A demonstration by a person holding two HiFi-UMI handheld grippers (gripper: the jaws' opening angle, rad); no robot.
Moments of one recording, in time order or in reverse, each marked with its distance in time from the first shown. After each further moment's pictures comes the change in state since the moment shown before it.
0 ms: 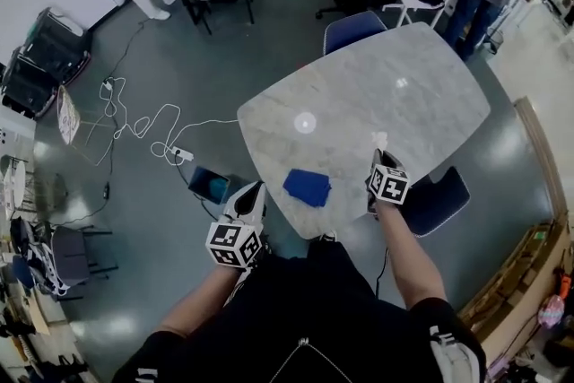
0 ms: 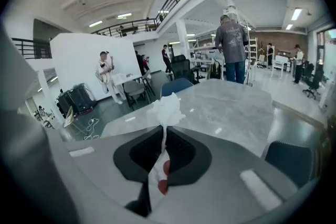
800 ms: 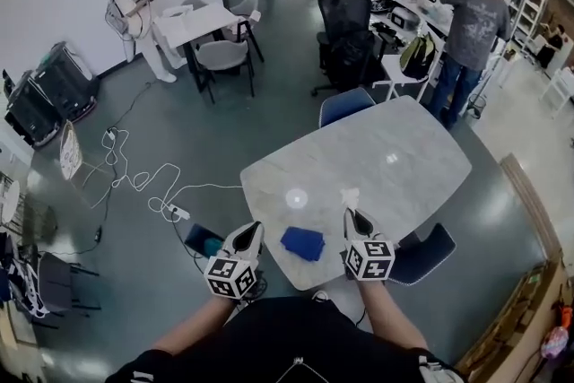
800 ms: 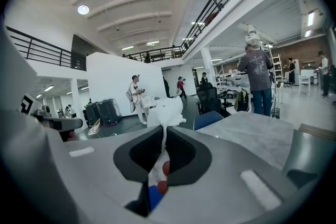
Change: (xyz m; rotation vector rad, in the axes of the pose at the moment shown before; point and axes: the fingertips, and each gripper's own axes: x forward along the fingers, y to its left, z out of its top) left arm -0.024 -0.030 0.058 0.015 -0.116 -0.043; right arm -0.170 0.121 0.102 -0.128 -0.266 0.256
